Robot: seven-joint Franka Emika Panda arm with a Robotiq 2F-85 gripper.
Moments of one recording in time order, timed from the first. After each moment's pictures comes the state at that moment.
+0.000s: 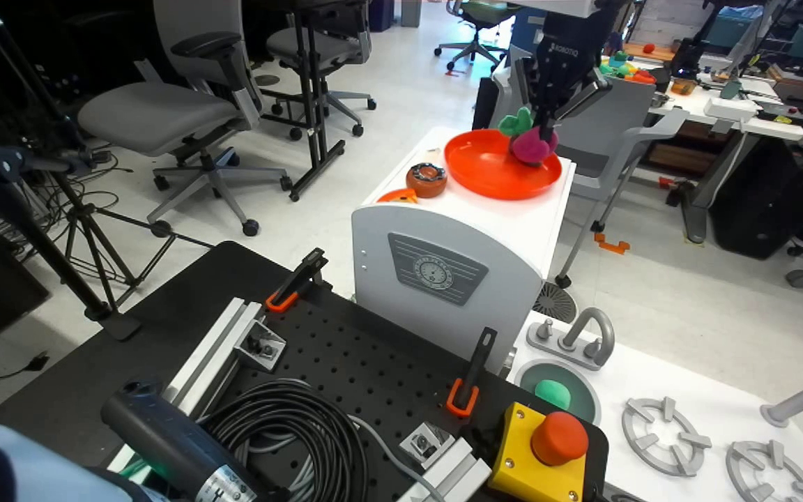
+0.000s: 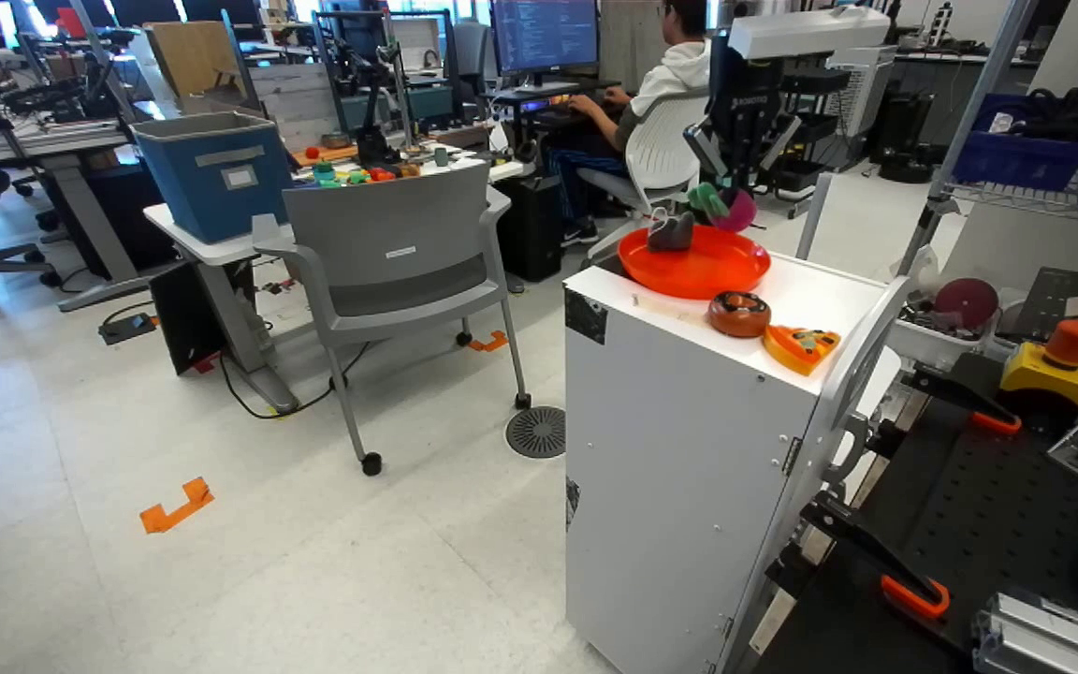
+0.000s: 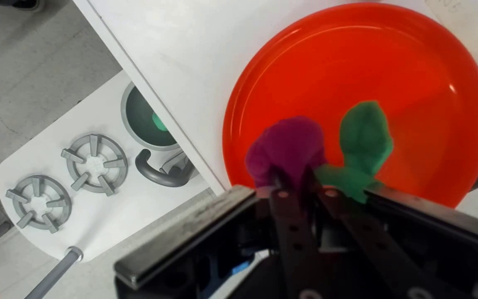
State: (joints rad) arm -0.01 0.37 -0.09 -1.89 -0.01 2.17 0.38
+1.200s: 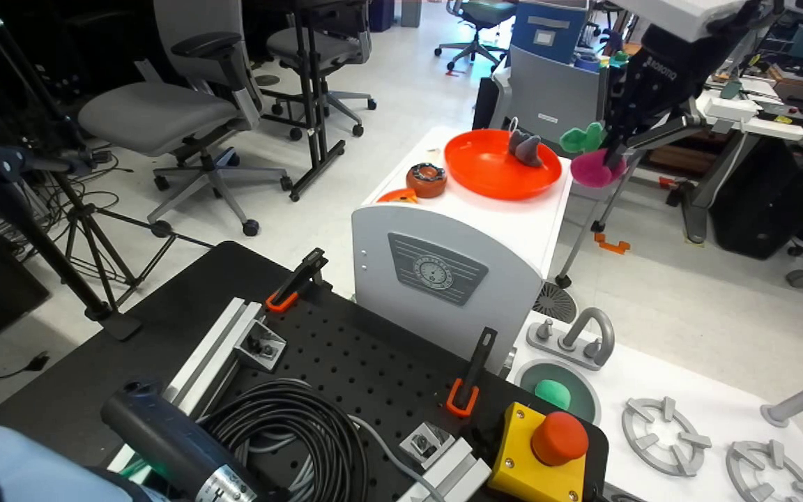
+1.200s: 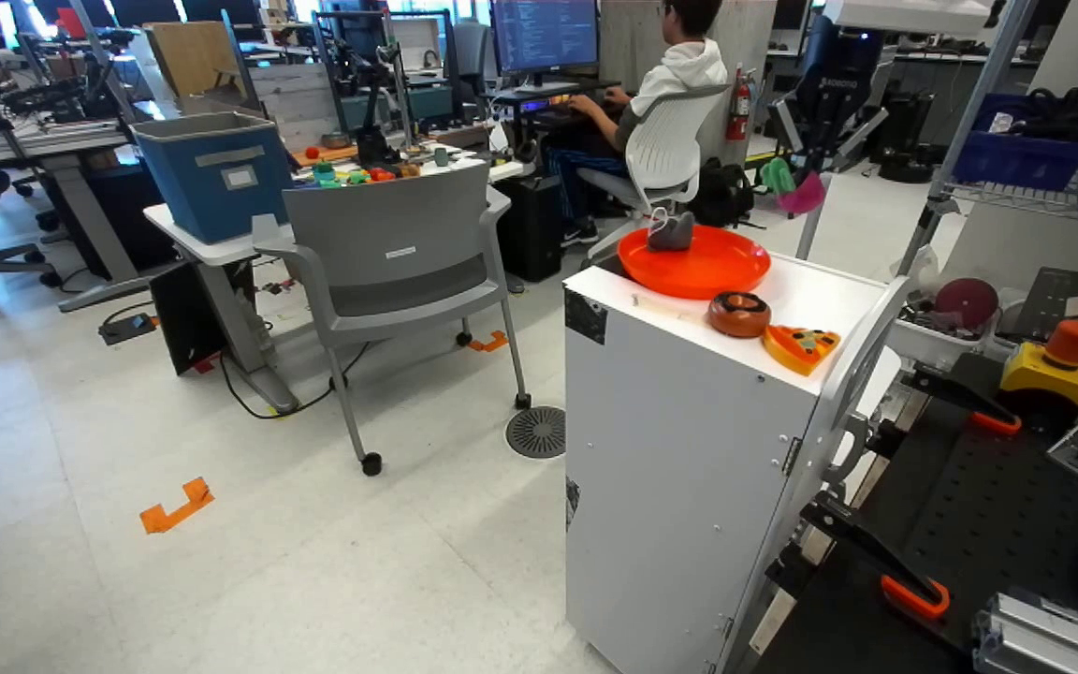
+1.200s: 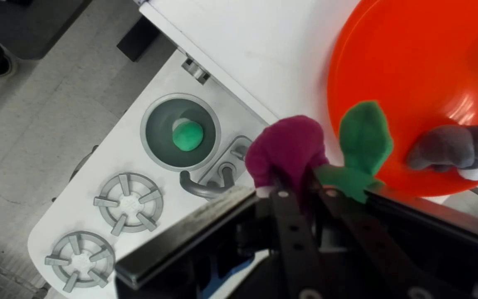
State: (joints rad) arm -0.17 0.28 -0.16 -1.99 0.18 2.19 0.31
